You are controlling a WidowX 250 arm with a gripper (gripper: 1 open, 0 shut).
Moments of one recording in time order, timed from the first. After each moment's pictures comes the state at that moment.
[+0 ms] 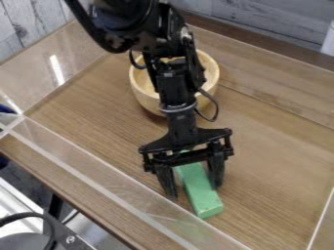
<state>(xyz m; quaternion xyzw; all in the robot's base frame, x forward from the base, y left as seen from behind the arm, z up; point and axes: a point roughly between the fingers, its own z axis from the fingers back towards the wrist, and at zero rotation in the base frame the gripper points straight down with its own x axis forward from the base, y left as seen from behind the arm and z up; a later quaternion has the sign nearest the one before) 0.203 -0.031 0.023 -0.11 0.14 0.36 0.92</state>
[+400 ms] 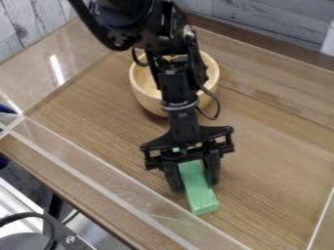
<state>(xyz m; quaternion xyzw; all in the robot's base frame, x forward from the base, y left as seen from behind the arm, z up) 0.205 -0.034 0.023 -0.10 0.14 0.36 0.92</state>
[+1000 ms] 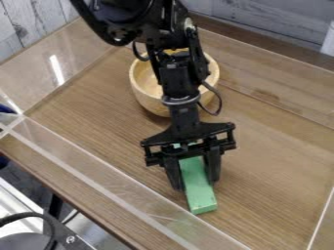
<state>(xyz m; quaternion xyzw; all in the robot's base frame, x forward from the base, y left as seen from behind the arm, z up) 0.205 -0.040 0.032 -0.11 0.14 0.34 0.92</state>
